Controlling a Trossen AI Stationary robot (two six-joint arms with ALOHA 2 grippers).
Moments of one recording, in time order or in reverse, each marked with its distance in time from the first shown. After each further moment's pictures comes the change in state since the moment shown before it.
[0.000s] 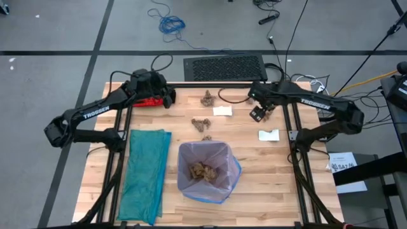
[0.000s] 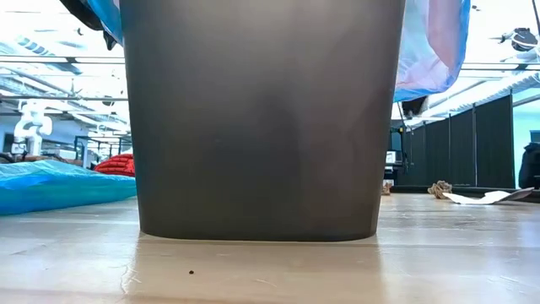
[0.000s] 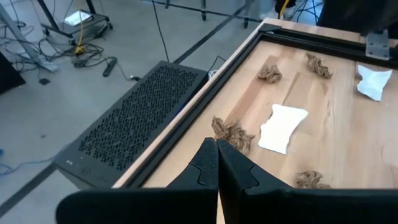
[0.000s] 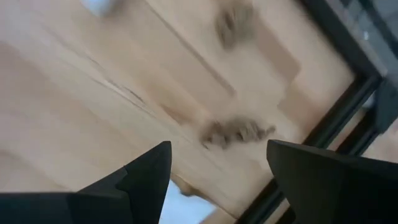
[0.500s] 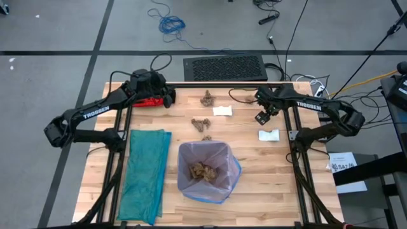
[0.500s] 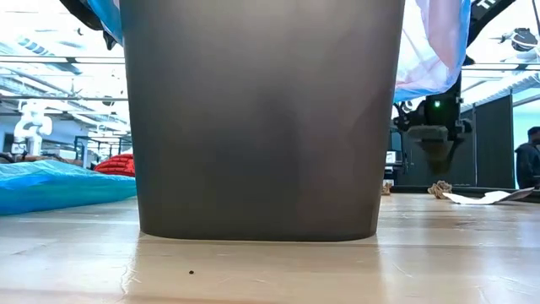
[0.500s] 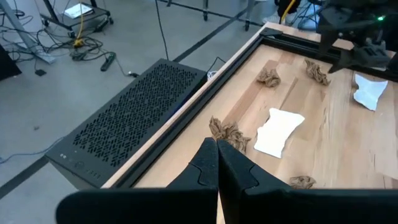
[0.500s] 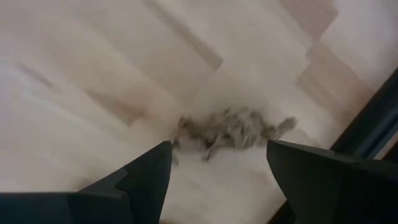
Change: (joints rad) left arm 0.000 -0.002 0.000 -0.002 -0.001 -0.054; right arm -0.237 0.001 -0.356 0.349 -0.069 -0.161
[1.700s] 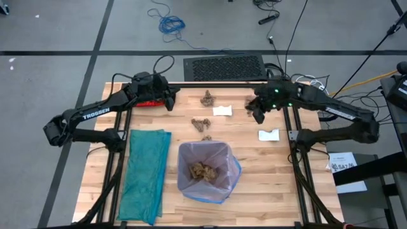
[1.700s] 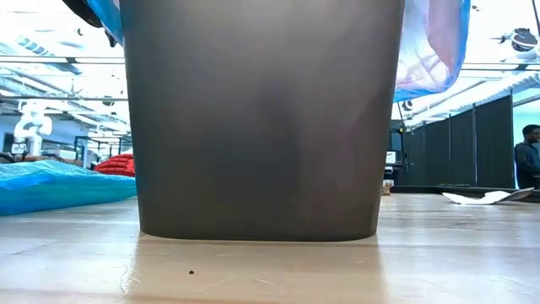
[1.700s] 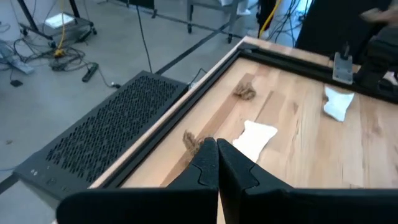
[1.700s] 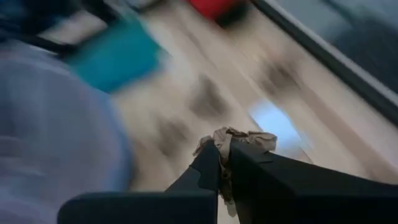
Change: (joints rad) left arm -0.079 -0.002 0.000 0.057 -0.004 -0.053; right arm 0.351 -0.279 0.363 0.106 -0.323 0.090
